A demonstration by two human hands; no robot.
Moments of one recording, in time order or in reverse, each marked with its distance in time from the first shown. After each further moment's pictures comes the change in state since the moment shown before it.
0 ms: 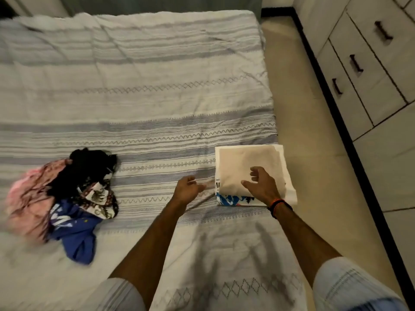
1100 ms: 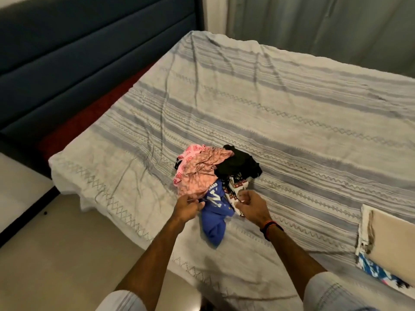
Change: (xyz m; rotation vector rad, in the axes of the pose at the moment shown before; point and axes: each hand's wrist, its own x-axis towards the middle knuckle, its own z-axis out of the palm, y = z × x) left_hand -0.084 -0.187 -0.472 -0.341 0.405 -0.011; right_hand -0.165 -0.249 0.437 -0.225 -0.390 -0.308
